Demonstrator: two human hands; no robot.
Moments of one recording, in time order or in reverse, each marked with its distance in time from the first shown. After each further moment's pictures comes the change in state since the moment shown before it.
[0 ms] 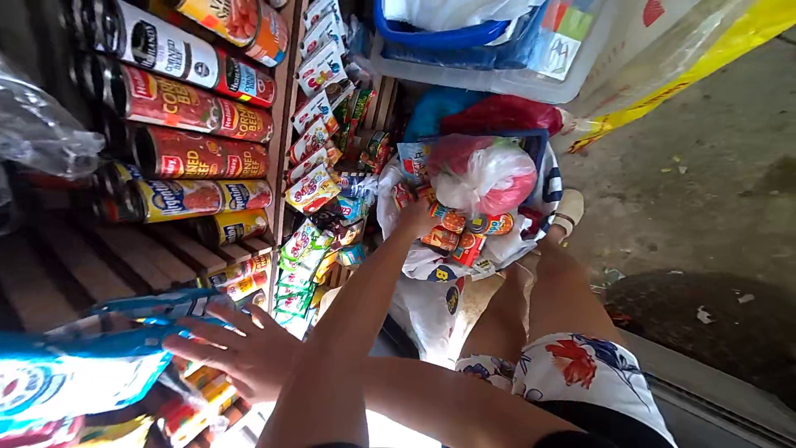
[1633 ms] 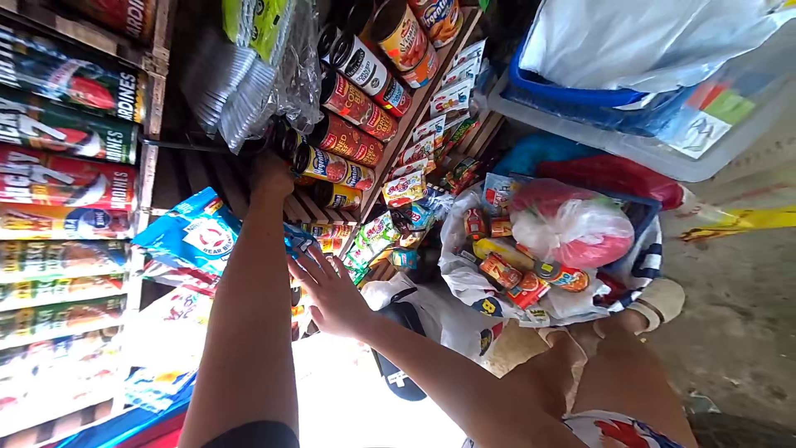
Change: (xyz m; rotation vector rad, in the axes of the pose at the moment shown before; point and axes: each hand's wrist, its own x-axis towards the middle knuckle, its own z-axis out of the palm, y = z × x) left_hand -0.264 -0.150 -0.245 0.191 0.803 -0.806; right_hand 0.003 0.000 -0.003 -0.173 -0.242 0.032
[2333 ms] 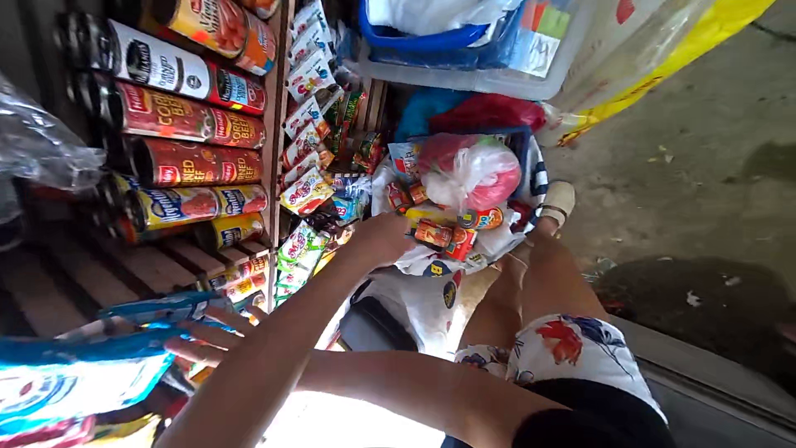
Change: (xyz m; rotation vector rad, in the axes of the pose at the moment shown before) left_hand -0.176 0.197 0.107 0.142 -0.824 1.060; right_hand 0.027 -0.034 0.021 0.131 0.710 0.147
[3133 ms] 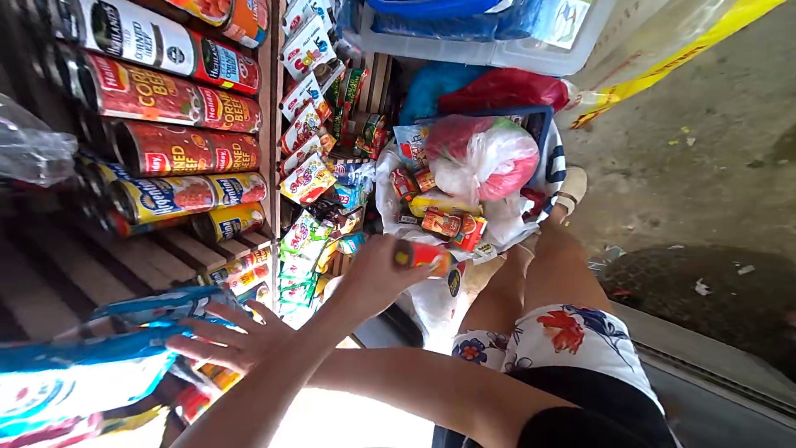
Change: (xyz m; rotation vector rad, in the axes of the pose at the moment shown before) left_hand -0.055 -0.018 0.050 -0.436 0.265 -0.096; right_hand -0.008 0.025 -0.030 0.144 -0.369 -0.098
